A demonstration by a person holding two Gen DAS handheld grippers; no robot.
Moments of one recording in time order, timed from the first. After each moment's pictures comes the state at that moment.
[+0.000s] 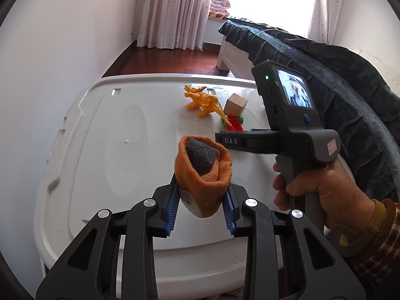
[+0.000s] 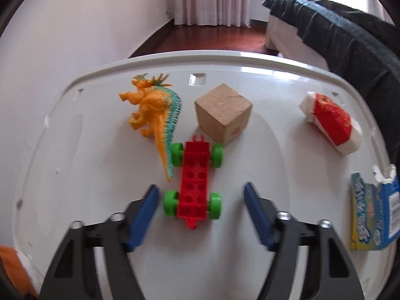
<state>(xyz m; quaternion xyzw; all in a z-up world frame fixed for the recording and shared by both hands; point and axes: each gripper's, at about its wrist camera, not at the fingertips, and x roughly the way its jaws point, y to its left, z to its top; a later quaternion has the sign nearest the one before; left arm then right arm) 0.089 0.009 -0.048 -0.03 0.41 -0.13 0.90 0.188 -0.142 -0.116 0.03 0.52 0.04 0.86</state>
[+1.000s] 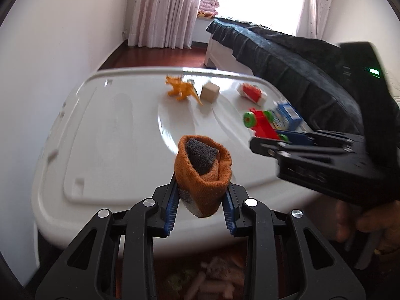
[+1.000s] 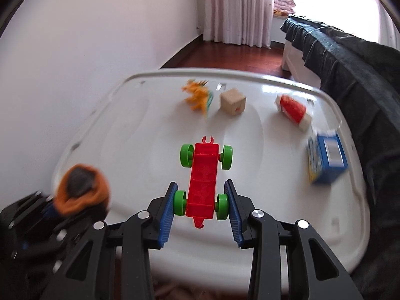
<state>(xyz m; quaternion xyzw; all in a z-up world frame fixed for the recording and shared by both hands) 0.013 -0.002 -0.038 -0.04 0.41 -0.16 0.90 0.029 -0.154 -0.031 -0.01 0.47 0.11 0.88</state>
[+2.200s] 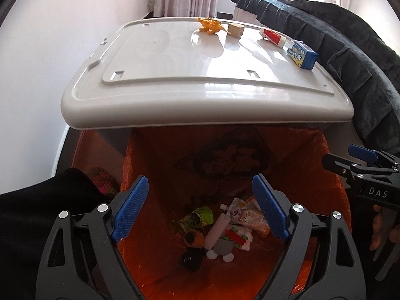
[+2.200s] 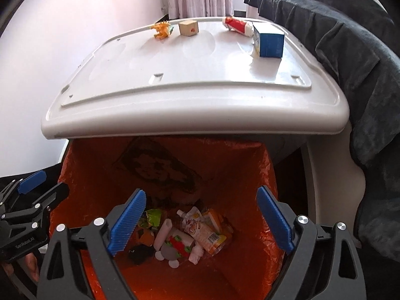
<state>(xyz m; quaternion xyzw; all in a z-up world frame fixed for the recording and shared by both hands) -0.091 0.019 -0.094 -0.01 0.48 -0.08 0.87 -0.121 -0.199 -0.088 0.04 0.52 0.02 0.85</state>
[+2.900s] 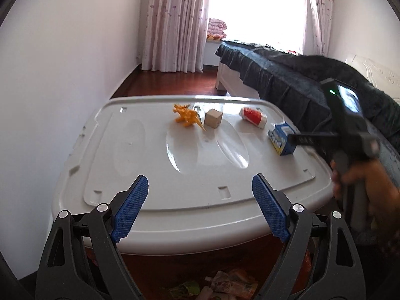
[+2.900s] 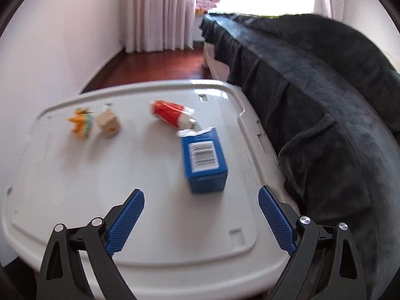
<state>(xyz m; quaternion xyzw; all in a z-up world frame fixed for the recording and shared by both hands) -0.009 -0.021 -0.011 -0.01 0.34 -0.11 0.93 0.080 -0.287 -0.041 0.01 0.46 -0.11 0.88</state>
